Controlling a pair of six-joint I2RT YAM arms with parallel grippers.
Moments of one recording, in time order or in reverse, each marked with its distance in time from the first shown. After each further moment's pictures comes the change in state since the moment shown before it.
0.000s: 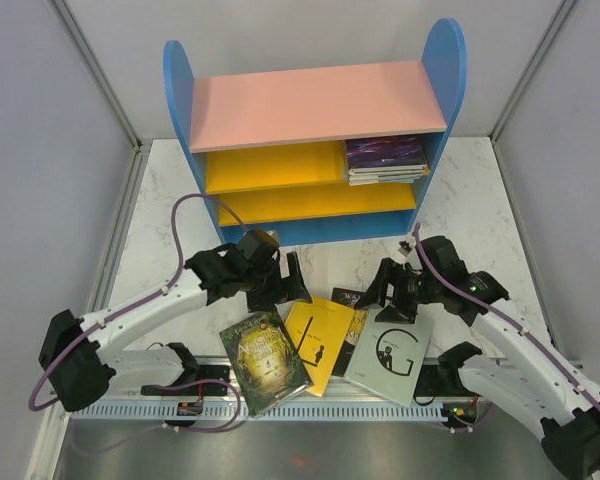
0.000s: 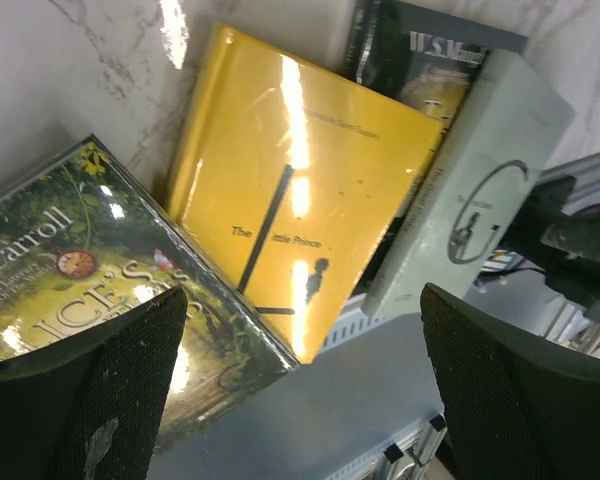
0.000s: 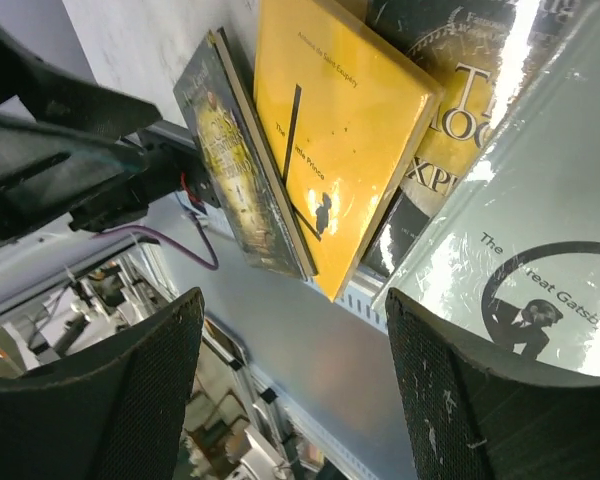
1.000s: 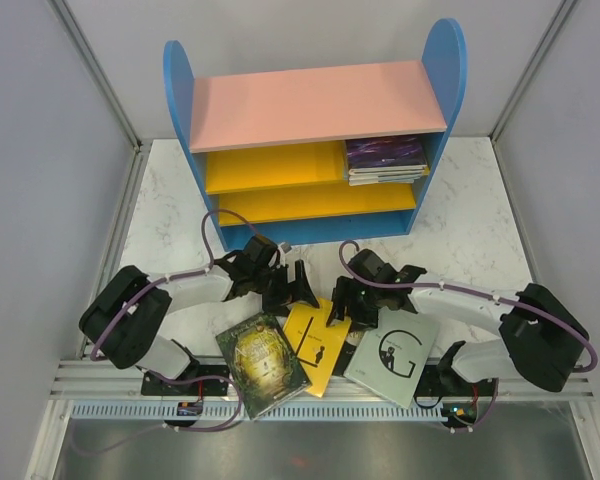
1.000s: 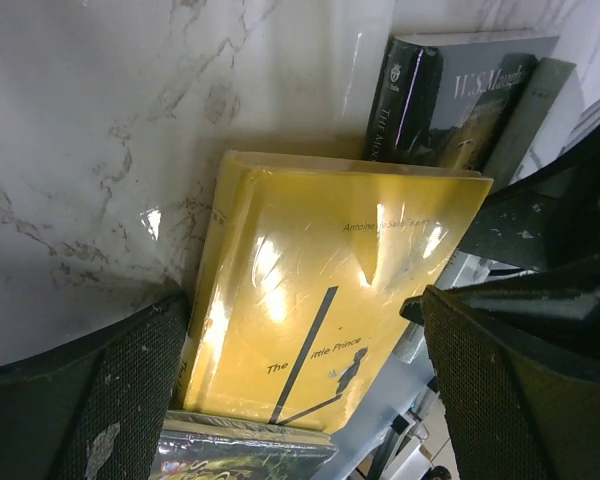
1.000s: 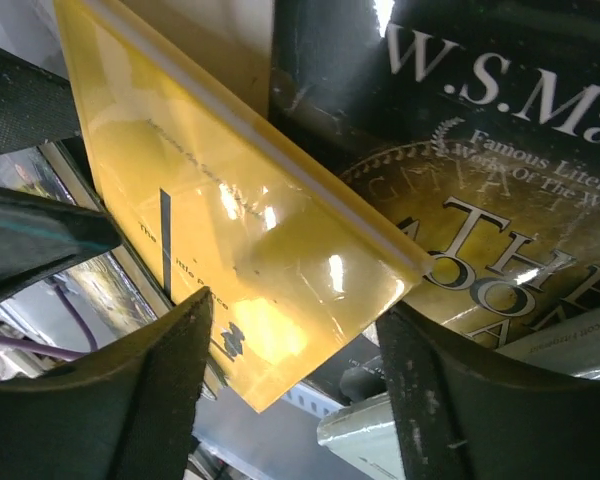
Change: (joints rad) left arm 0.148 0.353 -0.235 0.552 0.322 0.136; right arm 0.402 0.546 -0.018 0.348 0.307 0.091
